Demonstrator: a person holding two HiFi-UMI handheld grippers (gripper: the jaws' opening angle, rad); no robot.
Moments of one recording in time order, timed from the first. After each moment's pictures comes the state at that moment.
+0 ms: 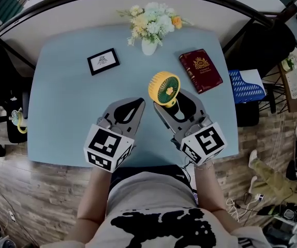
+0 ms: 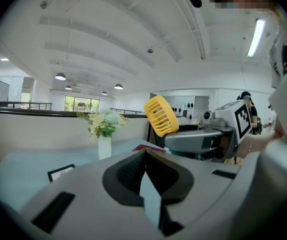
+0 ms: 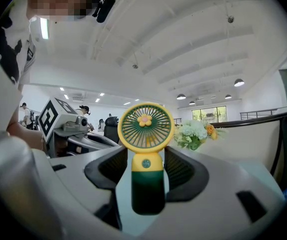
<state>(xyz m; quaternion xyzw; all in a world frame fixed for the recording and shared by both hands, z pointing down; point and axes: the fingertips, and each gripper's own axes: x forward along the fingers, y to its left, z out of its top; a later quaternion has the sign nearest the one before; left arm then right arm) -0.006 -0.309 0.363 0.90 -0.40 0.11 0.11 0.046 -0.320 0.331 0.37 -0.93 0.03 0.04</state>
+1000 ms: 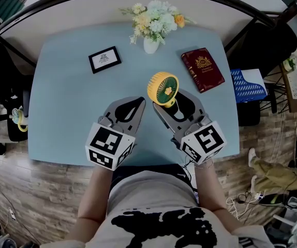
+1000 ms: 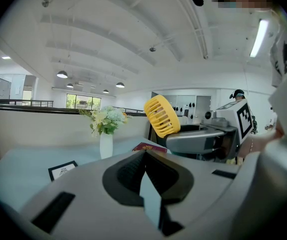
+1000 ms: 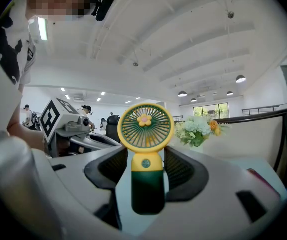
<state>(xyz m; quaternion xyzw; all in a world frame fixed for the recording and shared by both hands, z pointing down) -0.010 -0.311 0.372 0.90 -0.41 0.11 0.12 0.038 -0.320 0.341 0.36 -0.93 0.05 0.05</state>
